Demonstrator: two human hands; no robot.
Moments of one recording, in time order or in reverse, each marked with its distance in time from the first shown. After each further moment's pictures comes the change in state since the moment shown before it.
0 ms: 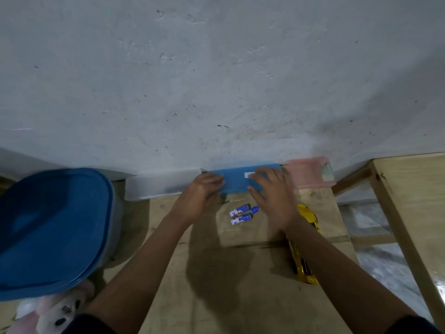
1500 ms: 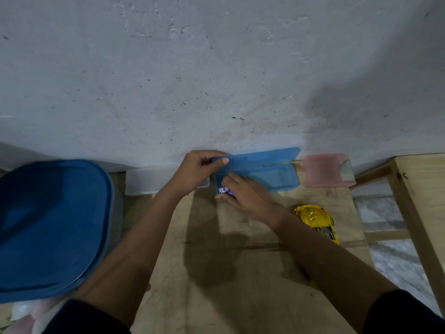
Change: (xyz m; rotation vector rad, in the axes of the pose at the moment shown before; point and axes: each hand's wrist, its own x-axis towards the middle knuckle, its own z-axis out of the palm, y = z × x) left_hand 0.037 -0.017 -0.027 -0.733 0.083 -0.296; right_hand 0.029 -0.052 0.035 0.032 -0.293 -0.313
